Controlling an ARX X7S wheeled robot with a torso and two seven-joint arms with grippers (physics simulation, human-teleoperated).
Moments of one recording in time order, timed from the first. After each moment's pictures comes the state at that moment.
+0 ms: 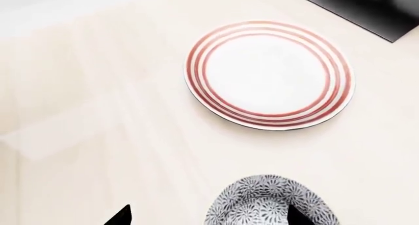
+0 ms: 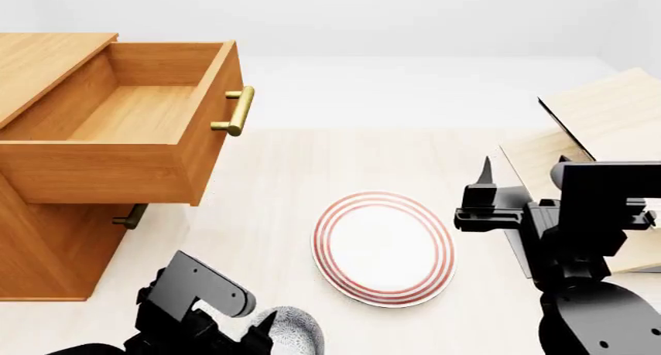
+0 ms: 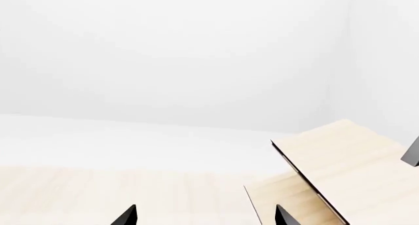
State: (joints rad) left arm -0.29 -0.69 0.22 0.66 -1.01 -1.14 -0.25; right arm 0.39 0.37 0.05 -0.71 0.39 1.02 0.31
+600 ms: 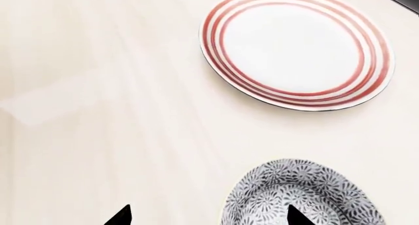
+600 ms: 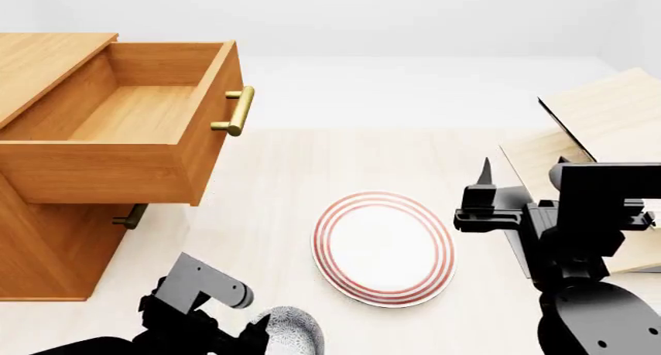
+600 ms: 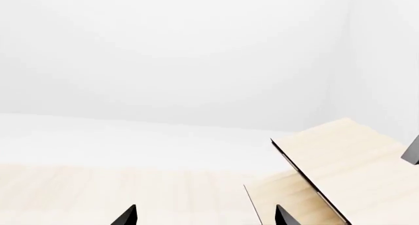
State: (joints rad) left arm -0.30 -0.66 0.28 0.50 -0.94 -1.10 -0.21; right arm 0.38 0.38 0.04 -0.69 0.39 1.00 0.31
